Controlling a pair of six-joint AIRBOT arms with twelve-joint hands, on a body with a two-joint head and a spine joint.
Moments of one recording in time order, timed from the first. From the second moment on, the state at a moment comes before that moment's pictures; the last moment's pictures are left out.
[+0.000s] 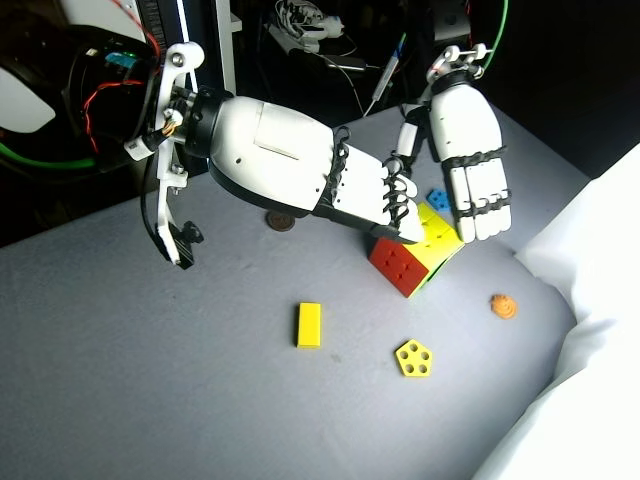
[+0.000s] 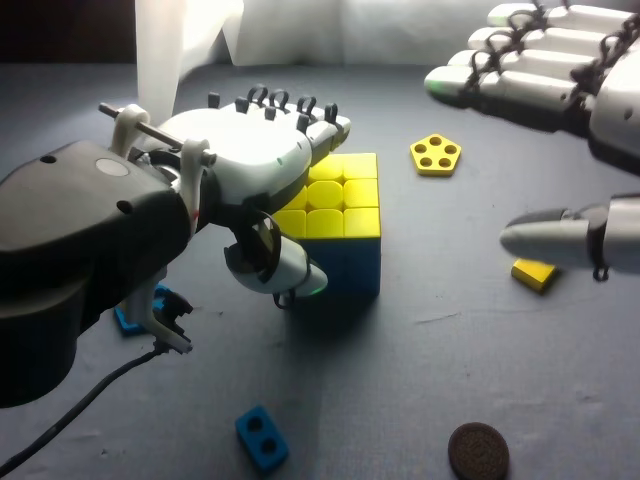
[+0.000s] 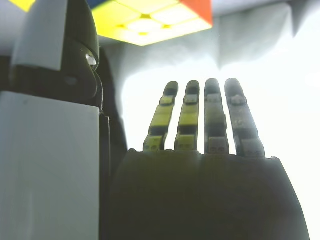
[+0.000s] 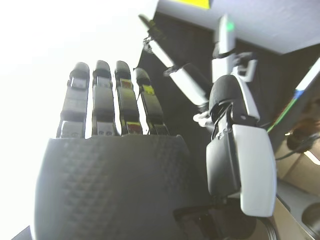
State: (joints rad) left arm 0.30 -1.05 0.79 -1.46 -0.60 2.36; right arm -0.45 -0.66 0.70 -0.07 0.53 -1.03
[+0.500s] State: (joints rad) left arm 0.30 -1.11 0.87 -1.52 -0.62 2.39; right arm -0.52 -0.66 0.68 0.11 0.61 -1.10
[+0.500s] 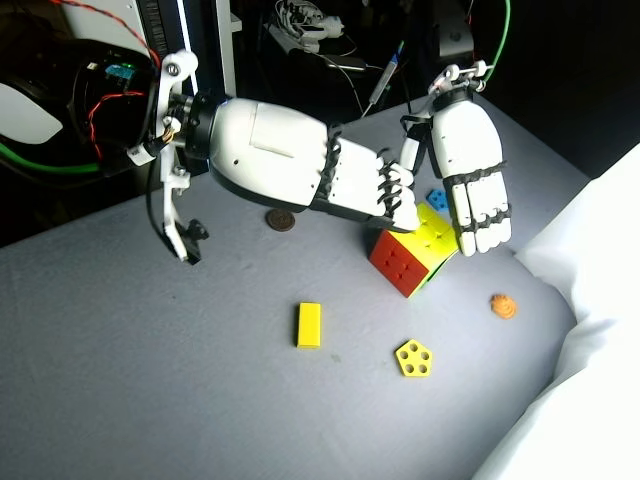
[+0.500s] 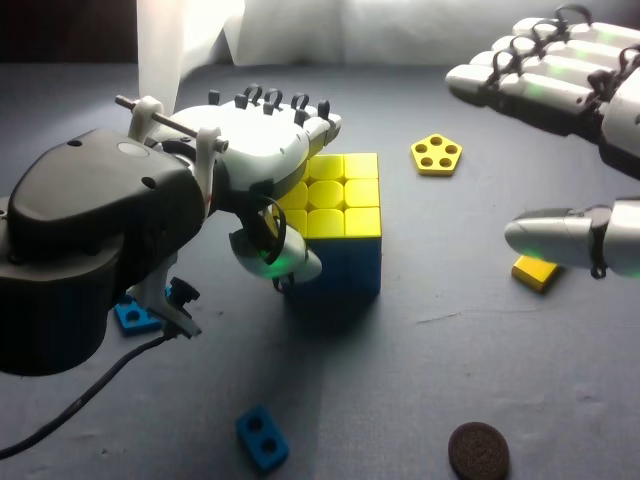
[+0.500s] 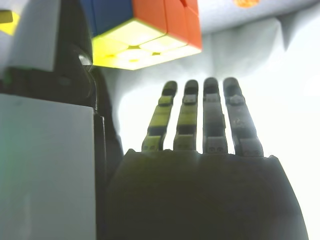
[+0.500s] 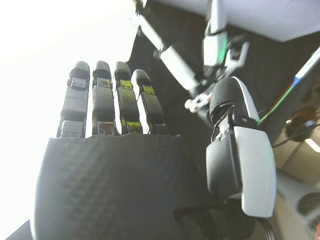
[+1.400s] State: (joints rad) left arm 0.32 -1.19 0.97 -1.57 -0.63 2.39; right arm -0.52 -0.66 0.65 0.09 0.58 -1.18
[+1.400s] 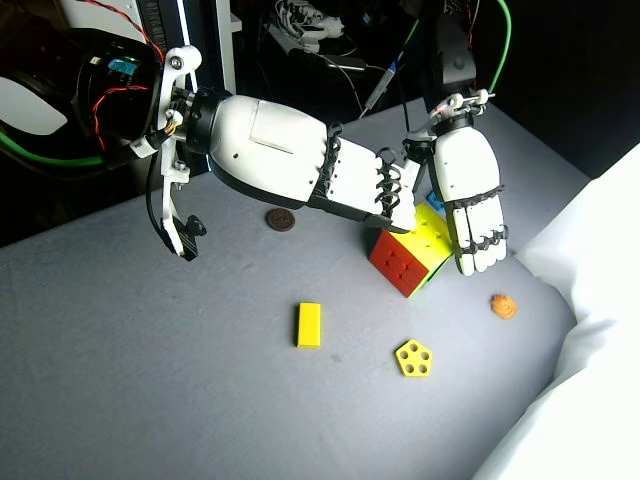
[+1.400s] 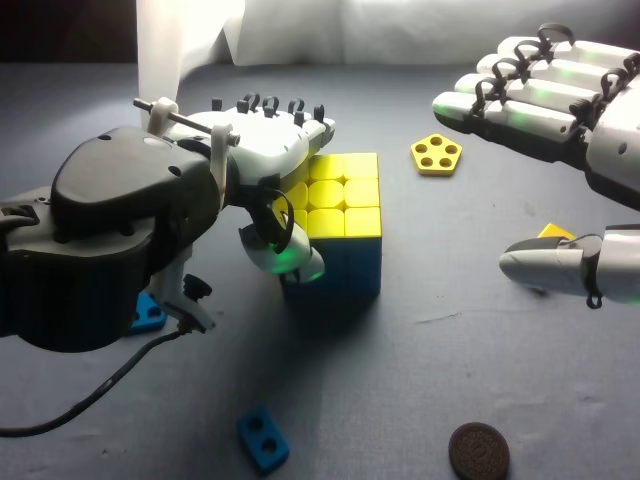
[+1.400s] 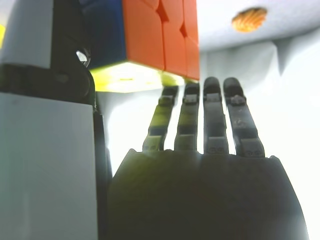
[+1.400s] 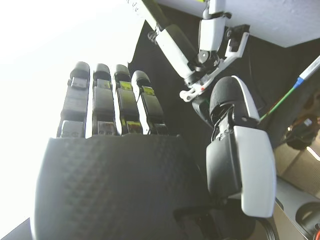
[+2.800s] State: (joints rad) left arm 0.33 -1.23 1.01 -1.59 -0.64 2.37; right arm -0.53 -0.66 0.64 0.09 0.58 -1.23
